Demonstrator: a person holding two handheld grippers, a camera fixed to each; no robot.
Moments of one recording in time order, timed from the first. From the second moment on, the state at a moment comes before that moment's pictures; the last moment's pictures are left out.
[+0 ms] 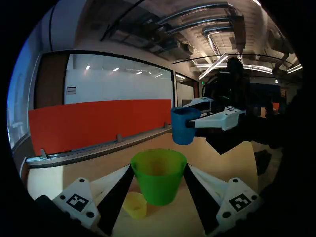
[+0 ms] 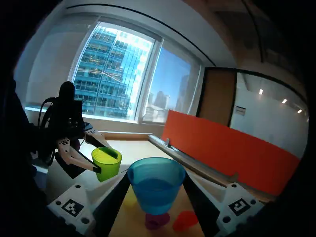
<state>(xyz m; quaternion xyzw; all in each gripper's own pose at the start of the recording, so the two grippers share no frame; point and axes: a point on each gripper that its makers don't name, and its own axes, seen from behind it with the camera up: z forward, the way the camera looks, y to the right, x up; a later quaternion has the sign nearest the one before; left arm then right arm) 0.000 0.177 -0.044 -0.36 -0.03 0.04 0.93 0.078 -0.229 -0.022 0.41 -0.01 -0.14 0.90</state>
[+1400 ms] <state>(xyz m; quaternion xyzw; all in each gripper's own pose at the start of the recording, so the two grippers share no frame) 0.000 0.201 -0.050 -0.39 -0.02 0.03 0.92 0.132 -0.276 0.006 0.41 0.09 -0.34 0.84</state>
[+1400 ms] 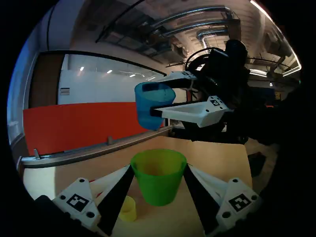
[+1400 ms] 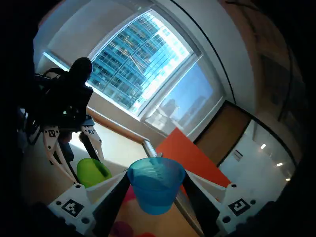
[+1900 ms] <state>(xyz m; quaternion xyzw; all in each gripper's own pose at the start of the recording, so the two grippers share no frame) 0.005 0.205 -0.039 -0.39 -0.02 0.04 0.92 0.140 -0.283 0.019 0.39 0.12 -0.41 0.81</state>
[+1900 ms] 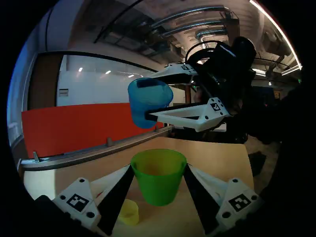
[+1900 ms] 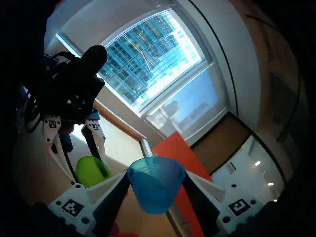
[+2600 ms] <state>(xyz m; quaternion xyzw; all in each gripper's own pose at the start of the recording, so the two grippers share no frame) 0.006 0.208 -0.037 -0.39 -0.02 0.04 0.92 0.145 -0.281 0.032 0.36 0.16 -0.52 0.76</state>
